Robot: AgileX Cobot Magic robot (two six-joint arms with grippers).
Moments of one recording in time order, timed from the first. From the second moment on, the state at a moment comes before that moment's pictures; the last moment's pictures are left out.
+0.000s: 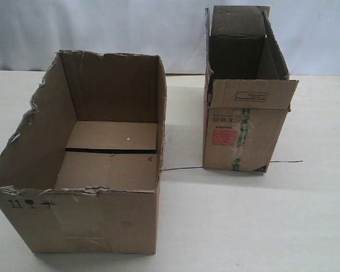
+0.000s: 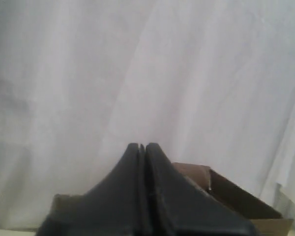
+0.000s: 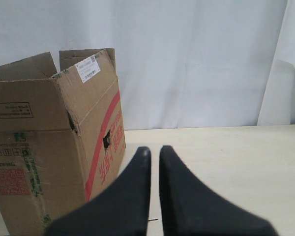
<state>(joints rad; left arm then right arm) -0.10 0.20 -0.26 1.00 -0.28 -1.27 0.07 0.00 0.00 0.04 0.10 -0.04</state>
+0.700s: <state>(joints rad) -0.10 0.79 -0.77 1.75 -0.18 -1.40 0.07 0.00 0.00 0.04 0.10 -0.04</state>
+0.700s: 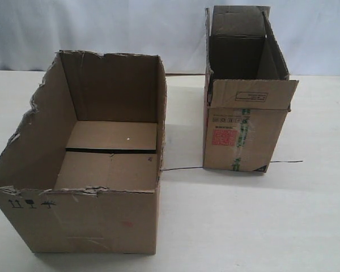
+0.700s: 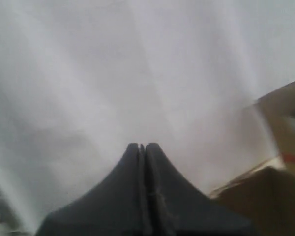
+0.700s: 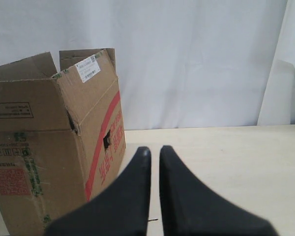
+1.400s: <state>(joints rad) -0.10 0.90 -1.03 0.19 1.19 0.45 0.07 0.00 0.00 0.04 0.10 -0.04</state>
